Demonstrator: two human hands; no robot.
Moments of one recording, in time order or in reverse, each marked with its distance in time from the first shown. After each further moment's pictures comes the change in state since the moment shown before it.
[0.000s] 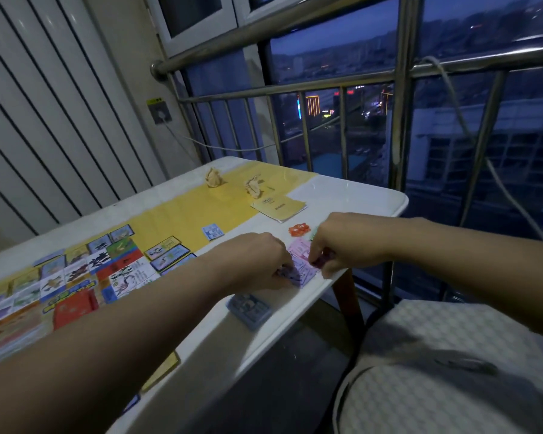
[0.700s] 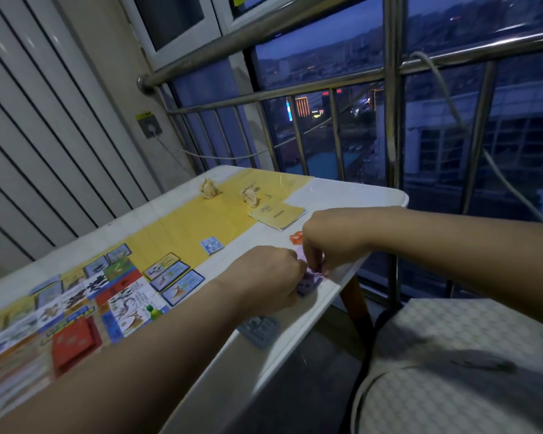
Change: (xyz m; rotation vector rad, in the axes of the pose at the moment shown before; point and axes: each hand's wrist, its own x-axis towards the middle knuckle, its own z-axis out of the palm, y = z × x) left_hand 0.011 0.011 0.008 0.222 0.080 -0.010; right_hand 0.021 -0.008 -0.016 -0.084 -0.074 0.023
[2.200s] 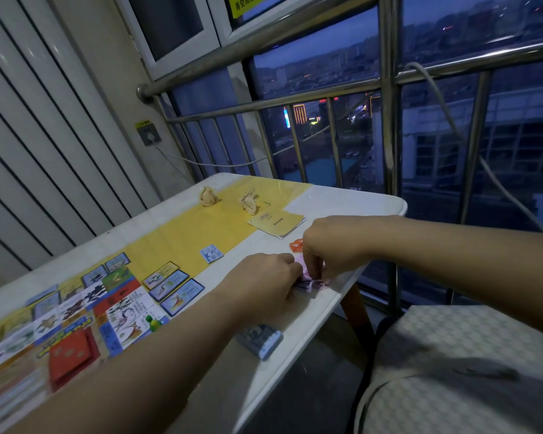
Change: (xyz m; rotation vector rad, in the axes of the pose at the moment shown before) left_hand 0.000 -0.008 0.014 -0.170 0.138 -0.017; right_hand 0.002 0.001 0.001 -0.017 -0.009 -0.002
